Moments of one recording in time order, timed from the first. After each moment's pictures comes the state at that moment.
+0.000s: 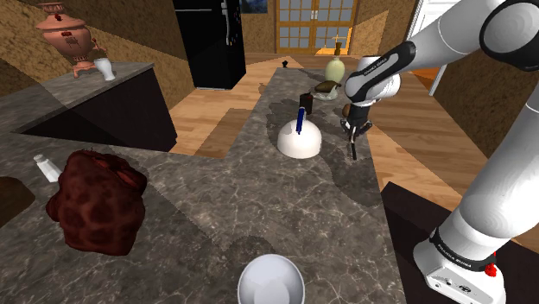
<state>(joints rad) -0.25 0.10 -0.25 -2.28 0.08 2.32 0.47</state>
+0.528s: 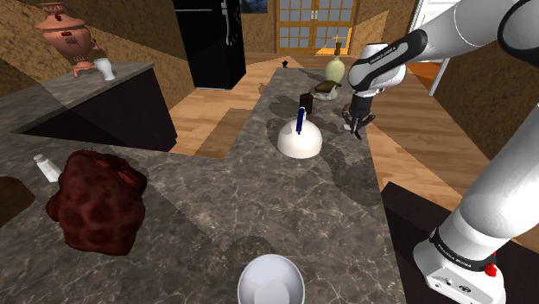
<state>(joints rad) -0.25 0.03 -0.25 -2.25 0.05 2.23 0.49</state>
